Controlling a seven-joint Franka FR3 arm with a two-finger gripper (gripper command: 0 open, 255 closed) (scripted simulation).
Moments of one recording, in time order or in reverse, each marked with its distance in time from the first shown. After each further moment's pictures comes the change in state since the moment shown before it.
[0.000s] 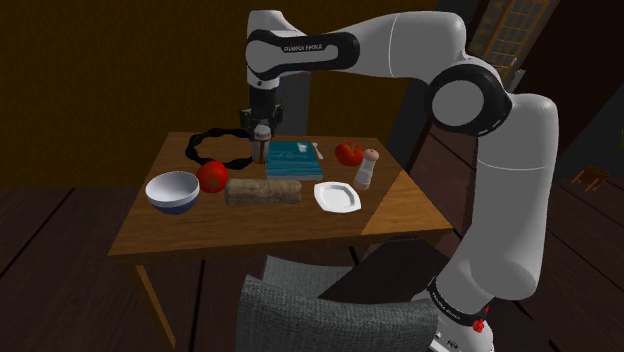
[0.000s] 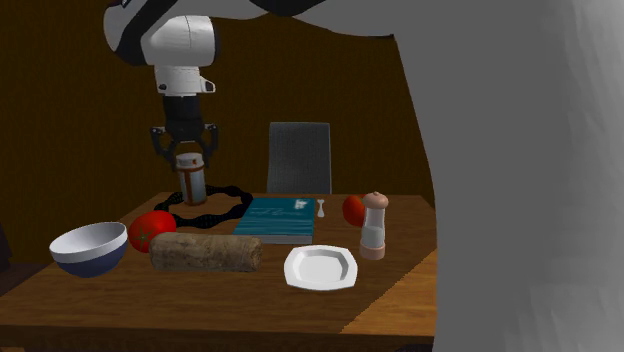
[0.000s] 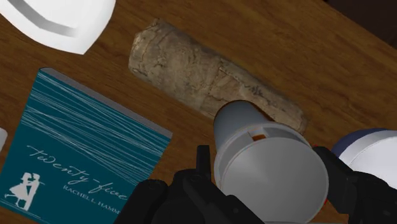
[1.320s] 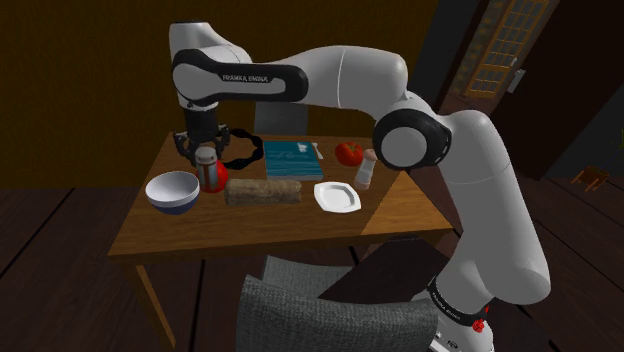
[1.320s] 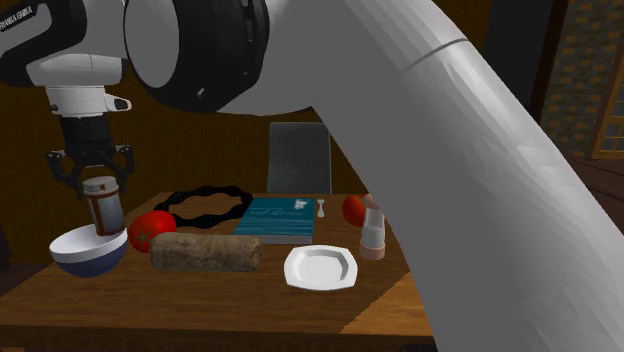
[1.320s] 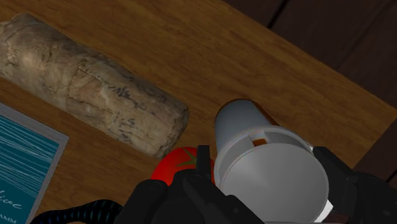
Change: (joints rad) arm 0.210 0.319 0.051 0.420 -0.042 -0.104 0.249
